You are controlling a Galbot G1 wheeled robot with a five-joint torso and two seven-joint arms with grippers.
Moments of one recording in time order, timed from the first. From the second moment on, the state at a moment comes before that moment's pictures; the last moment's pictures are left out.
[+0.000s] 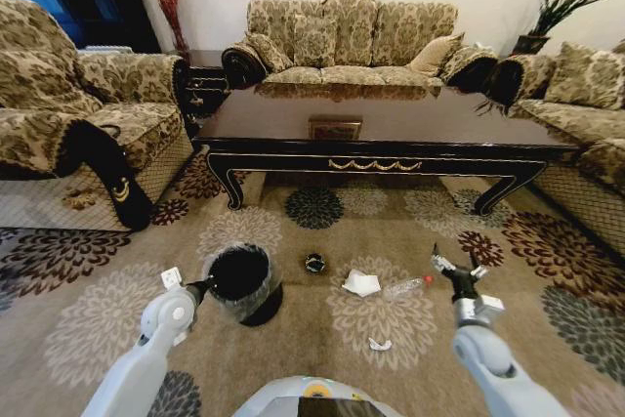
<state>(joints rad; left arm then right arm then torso) 1.40 -1.07 -0.64 -2.00 -1.18 0.64 -0.70 -1.47 0.97 0.43 1.80 0.71 0.15 0.53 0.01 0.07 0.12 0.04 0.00</state>
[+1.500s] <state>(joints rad) 1.36 -0.74 -1.01 -2.30 -1.64 0.68 -0.86 -1.27 1.06 0.24 1.81 1.62 -0.55 1.31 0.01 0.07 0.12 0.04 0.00</state>
